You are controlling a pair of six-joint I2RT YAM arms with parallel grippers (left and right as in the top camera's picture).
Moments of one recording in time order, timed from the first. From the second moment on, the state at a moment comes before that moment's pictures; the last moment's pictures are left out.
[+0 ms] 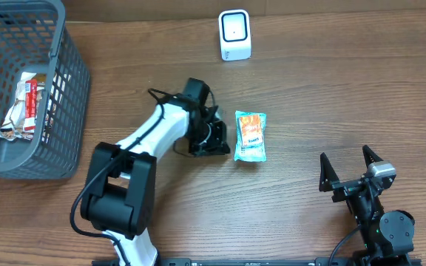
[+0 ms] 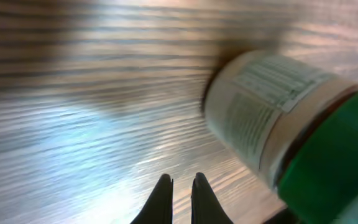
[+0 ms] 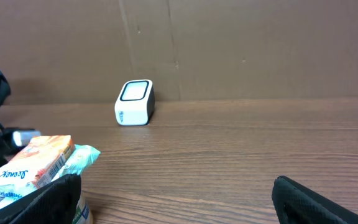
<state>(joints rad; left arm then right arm) -0.29 1.90 1.24 -0.84 0.52 -0.39 0.16 0.01 0.02 -0.03 -0.06 0.12</state>
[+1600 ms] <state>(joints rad) 0.57 1.82 2.37 -1.16 -0.10 0.17 0.16 0.01 0.02 -0.03 -0.05 0.12</state>
